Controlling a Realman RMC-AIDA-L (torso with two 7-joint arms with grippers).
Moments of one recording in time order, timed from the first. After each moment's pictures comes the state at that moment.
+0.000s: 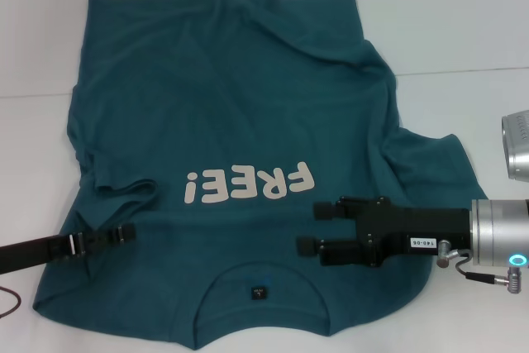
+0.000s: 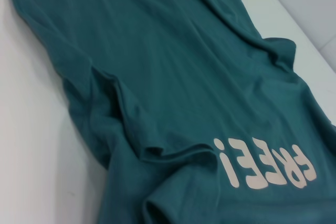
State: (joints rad) left arm -0.47 -2.13 0.59 0.75 2.23 1.25 -2.05; right arm 0.57 2.09 -0.75 -0.51 -1.96 -1.49 1.45
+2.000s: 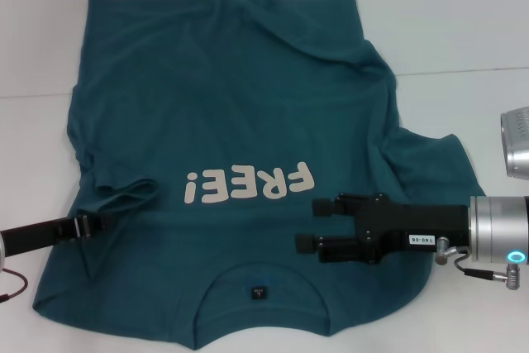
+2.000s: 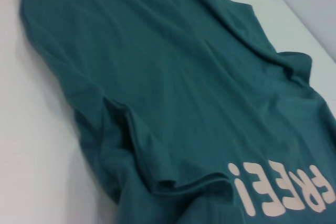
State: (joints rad) left arm -0.51 -2.13 0.60 0.72 2.23 1.18 -2.05; right arm 0.57 2.09 -0.75 -0.52 -1.96 -1.49 1.44
